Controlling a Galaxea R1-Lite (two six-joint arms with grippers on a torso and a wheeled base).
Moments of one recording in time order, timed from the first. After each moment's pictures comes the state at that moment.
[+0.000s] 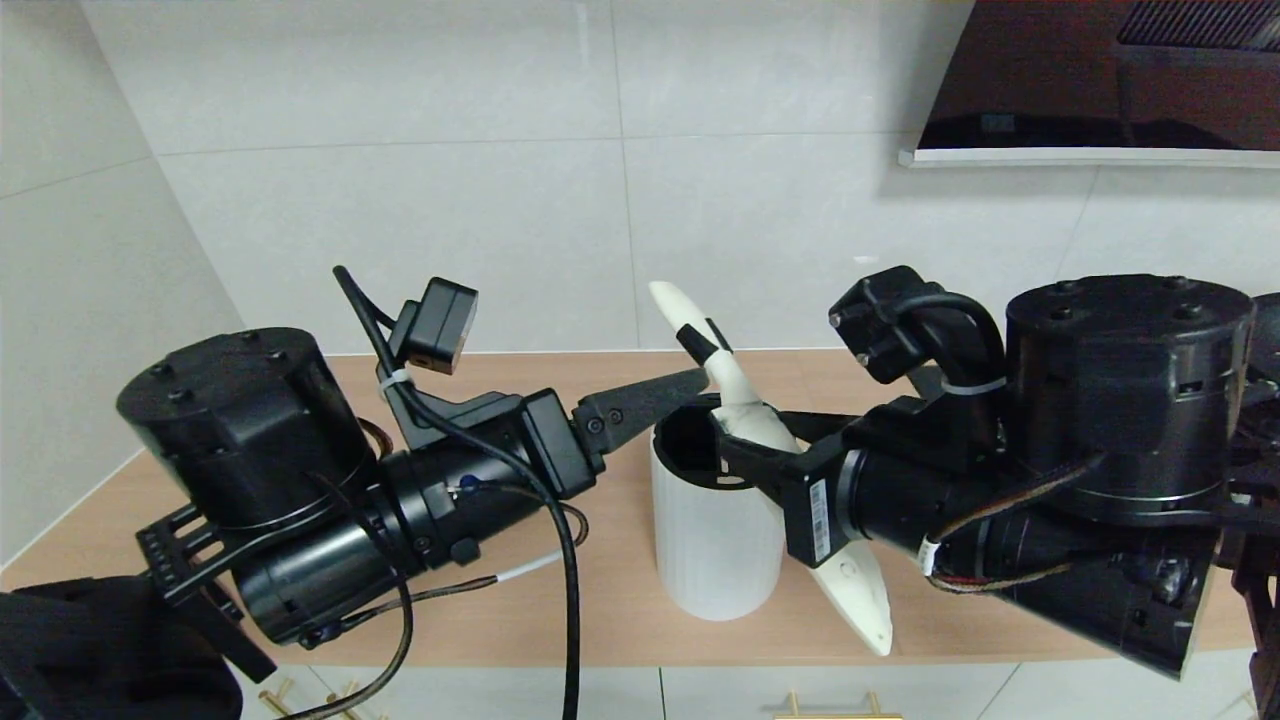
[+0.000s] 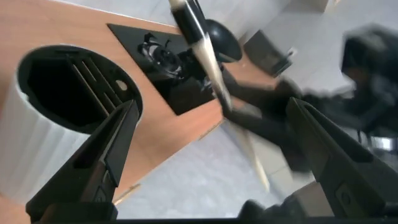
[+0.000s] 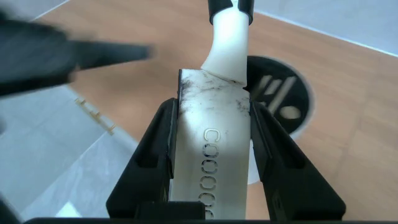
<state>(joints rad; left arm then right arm) -0.64 1.64 -0.60 -1.11 -0.30 -0.75 0.94 1.60 -0.91 -0.48 -0.27 0.09</state>
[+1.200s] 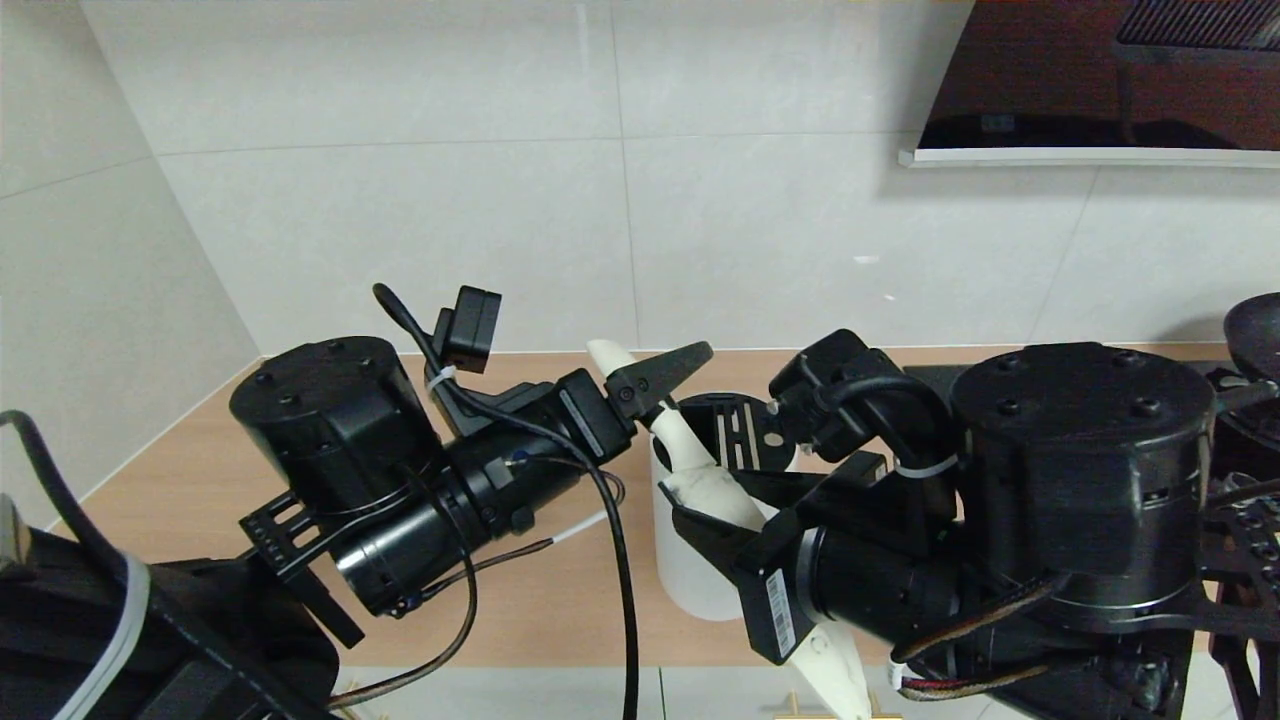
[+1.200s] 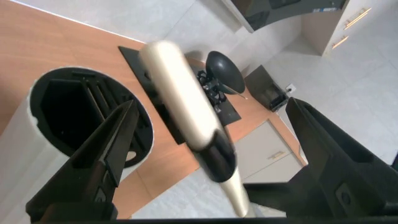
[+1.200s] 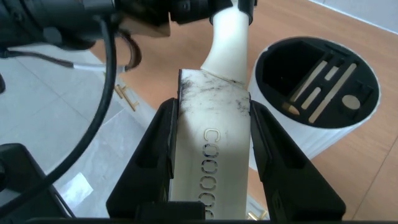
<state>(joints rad) -0.64 1.77 -0.64 -1.24 -0.18 -0.80 1.04 1.63 -0.88 -0.48 -0.27 0.09</state>
